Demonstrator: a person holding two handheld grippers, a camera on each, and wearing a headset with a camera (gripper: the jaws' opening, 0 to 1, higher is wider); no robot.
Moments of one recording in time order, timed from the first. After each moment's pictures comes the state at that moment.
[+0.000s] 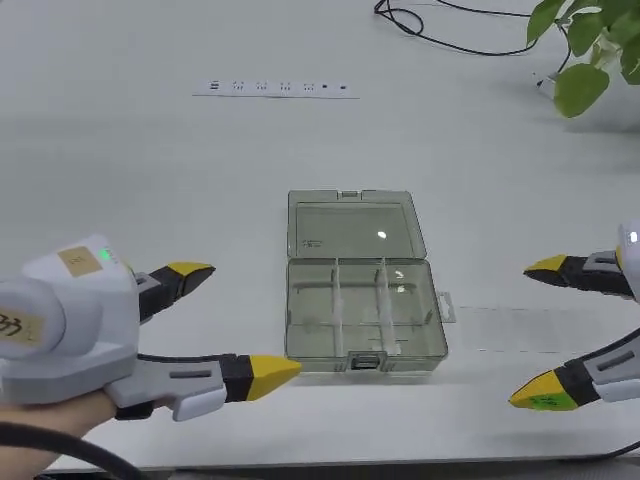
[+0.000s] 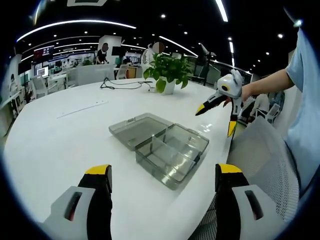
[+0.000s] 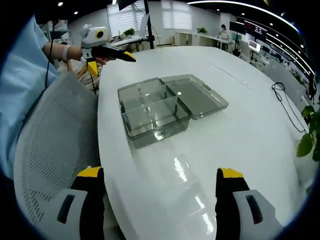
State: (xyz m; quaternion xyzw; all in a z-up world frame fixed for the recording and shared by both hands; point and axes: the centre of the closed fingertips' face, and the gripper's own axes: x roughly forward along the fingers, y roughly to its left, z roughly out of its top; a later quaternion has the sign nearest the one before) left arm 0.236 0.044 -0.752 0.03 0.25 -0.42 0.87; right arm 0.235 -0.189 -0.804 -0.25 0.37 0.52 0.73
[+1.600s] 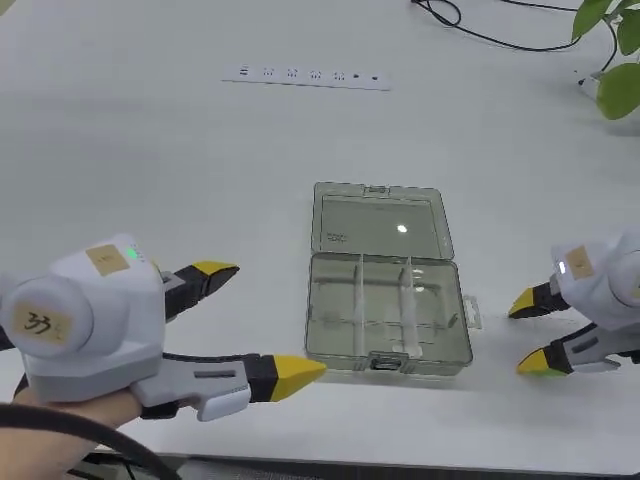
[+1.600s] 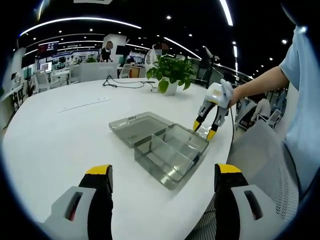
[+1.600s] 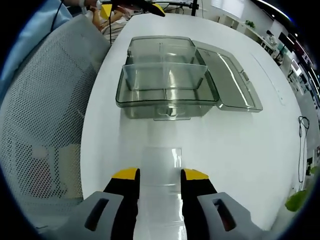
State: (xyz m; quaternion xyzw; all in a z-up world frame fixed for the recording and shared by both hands) left arm 0.237 0.043 -0.752 0.00 0.25 -0.41 0.87; right arm 0.250 -0.192 -0.848 -0.40 0.40 0.57 0.60
